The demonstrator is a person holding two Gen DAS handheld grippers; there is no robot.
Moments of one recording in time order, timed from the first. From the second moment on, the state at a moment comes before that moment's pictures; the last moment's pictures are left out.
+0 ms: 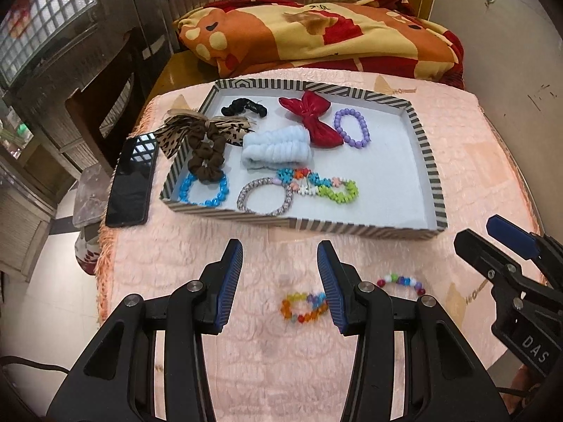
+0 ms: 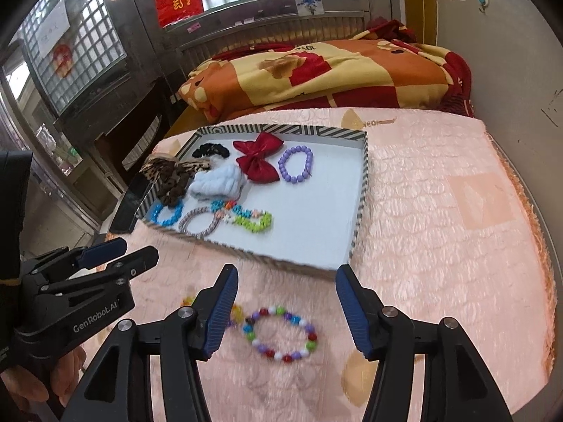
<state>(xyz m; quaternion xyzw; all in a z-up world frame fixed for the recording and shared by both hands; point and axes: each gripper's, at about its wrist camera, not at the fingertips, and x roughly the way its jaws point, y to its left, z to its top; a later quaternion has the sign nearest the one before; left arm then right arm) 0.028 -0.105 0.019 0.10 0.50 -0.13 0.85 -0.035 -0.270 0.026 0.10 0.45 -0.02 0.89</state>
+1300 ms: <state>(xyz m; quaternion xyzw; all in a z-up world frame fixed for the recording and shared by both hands) -0.012 -0.081 0.013 0.06 0.52 -0.11 0.85 -0.082 -0.273 -0.009 0.08 0.49 -0.02 0.87</state>
